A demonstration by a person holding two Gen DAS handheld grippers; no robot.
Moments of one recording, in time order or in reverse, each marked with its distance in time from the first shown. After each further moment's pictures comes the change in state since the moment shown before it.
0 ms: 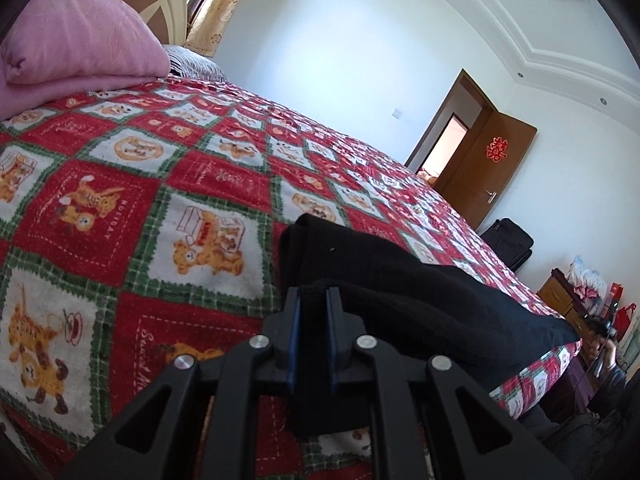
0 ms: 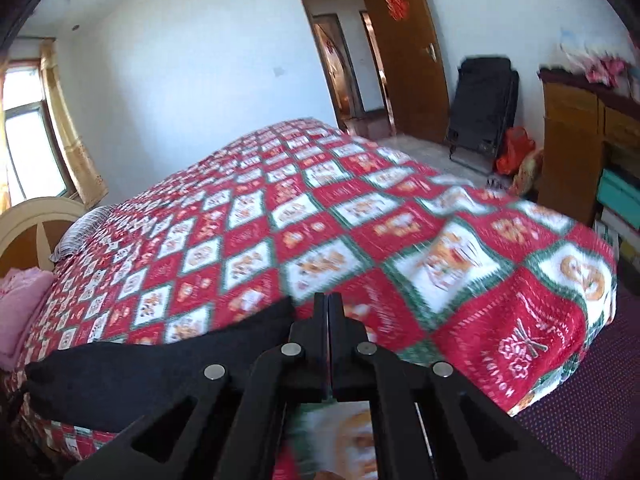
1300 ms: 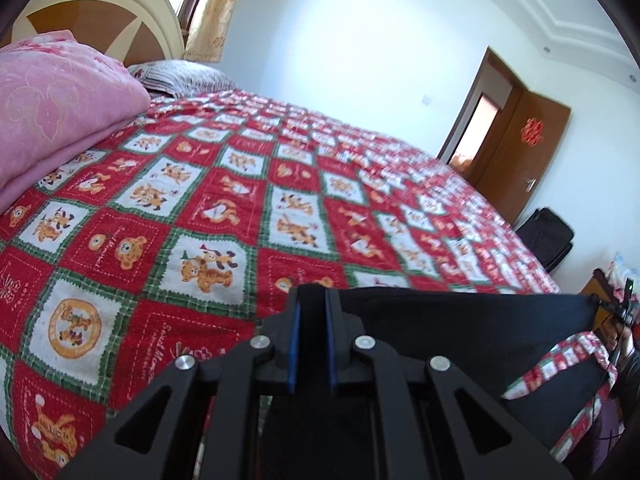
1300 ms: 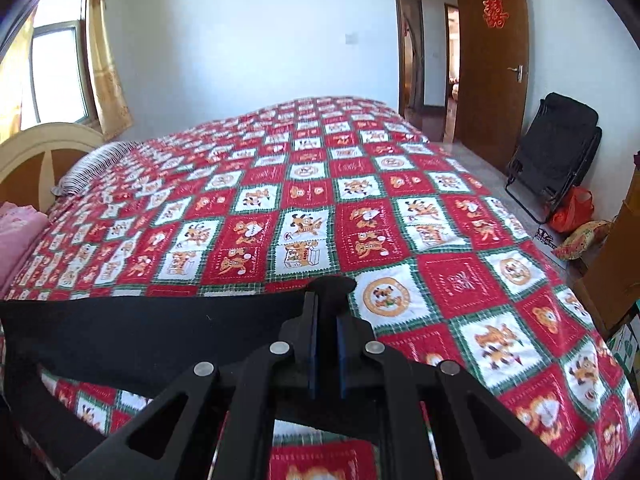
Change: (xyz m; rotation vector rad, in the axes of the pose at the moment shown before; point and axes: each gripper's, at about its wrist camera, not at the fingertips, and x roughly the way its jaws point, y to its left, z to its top) left arm 0.093 -0.029 0.131 0.054 0.035 0.128; right arm 0.174 0.112 0.117 -0.241 0.123 0.073
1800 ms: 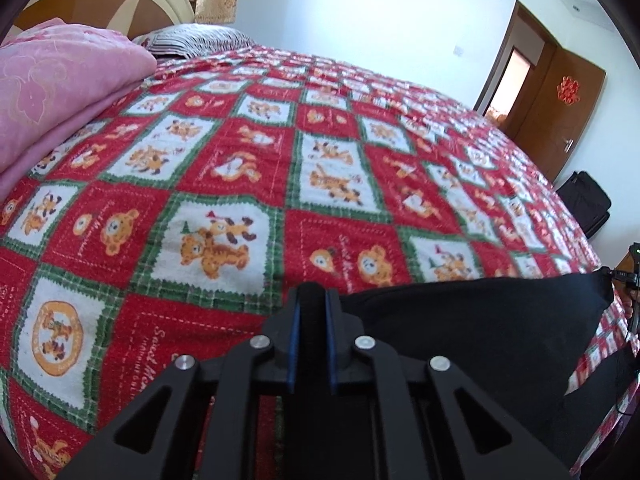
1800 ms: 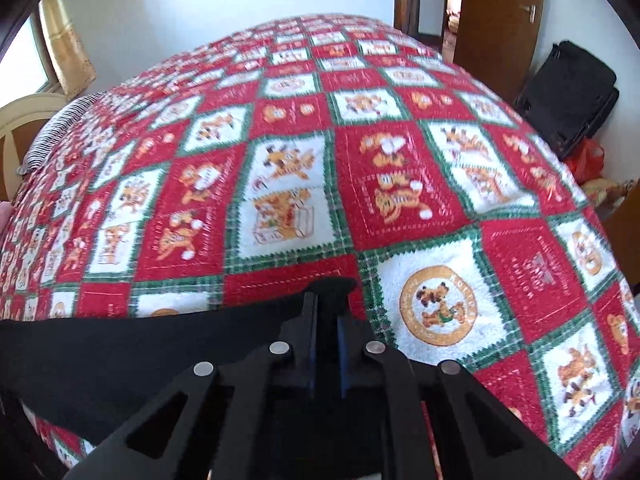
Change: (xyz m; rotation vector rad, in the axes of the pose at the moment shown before) left arm 0.061 0.010 0.000 0.032 0.182 0.151; right arm 0.147 0.008 0.020 0.024 0.285 -0.045
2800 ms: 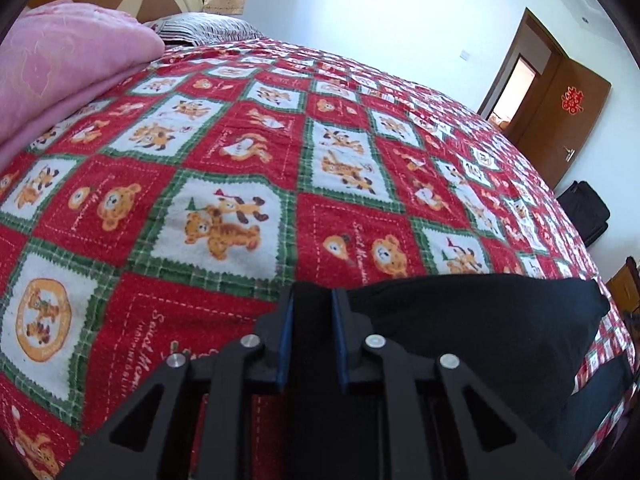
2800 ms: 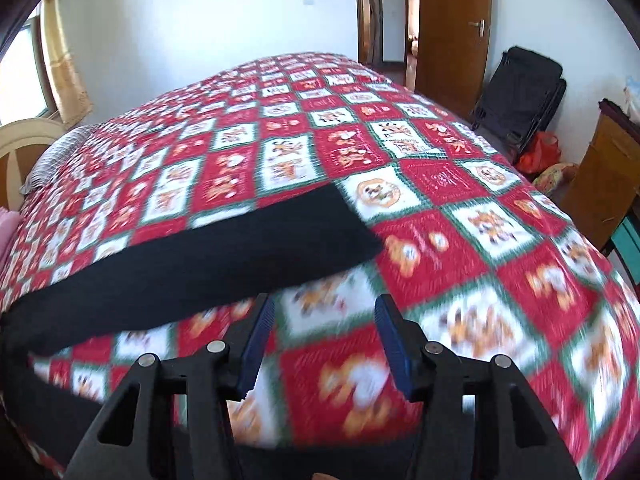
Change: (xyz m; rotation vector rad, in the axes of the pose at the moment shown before) left arm 0.016 0.008 -0.009 -0.034 0.025 0.000; right arm -0.114 0.011 -0.114 0.099 -0.116 -0.070
